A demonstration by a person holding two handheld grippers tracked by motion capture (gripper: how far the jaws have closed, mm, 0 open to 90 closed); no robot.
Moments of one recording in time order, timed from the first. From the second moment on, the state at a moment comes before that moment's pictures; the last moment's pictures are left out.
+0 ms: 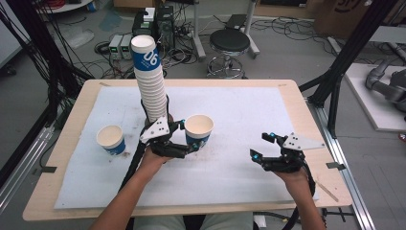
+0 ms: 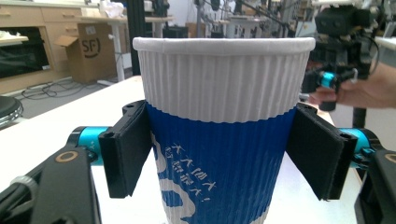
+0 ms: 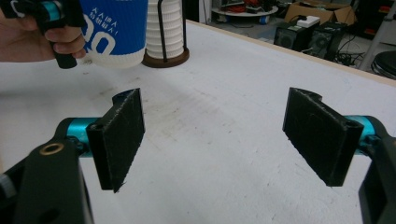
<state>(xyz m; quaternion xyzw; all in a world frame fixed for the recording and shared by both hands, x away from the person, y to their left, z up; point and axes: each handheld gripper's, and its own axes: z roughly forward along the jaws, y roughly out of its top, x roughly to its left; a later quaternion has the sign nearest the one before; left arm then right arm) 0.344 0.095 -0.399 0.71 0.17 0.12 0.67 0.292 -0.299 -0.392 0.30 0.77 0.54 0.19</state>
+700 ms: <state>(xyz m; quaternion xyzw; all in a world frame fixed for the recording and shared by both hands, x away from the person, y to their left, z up) 0.390 0.050 -0.419 0.73 0.19 0.12 0.64 0.286 -0.308 -0.395 0.30 0.76 0.54 0.19</state>
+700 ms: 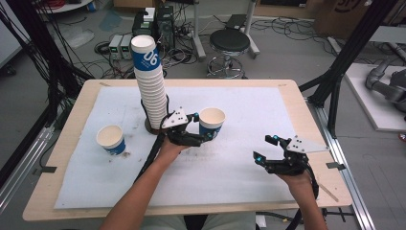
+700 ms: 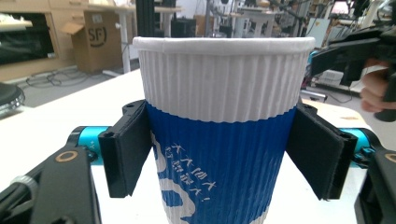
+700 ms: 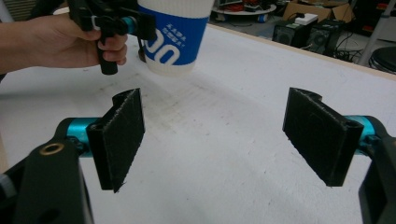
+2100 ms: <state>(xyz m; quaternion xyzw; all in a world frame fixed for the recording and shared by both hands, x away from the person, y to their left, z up) 0.387 0.046 -0.448 0.83 0.24 0.12 0.49 0.284 -0.308 -0.395 0.30 0.77 0.54 0.17</state>
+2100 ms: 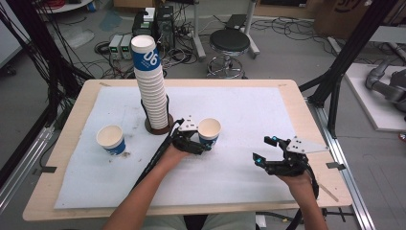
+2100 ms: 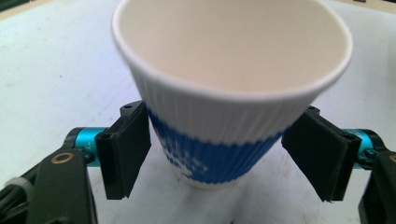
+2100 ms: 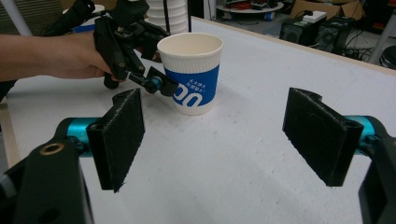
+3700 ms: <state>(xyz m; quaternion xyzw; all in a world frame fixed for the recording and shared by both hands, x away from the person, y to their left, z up) 0.299 0.212 -0.392 0.66 0.28 0.23 0.65 0.269 -0.318 -0.397 0.33 0.75 0.53 0.21</state>
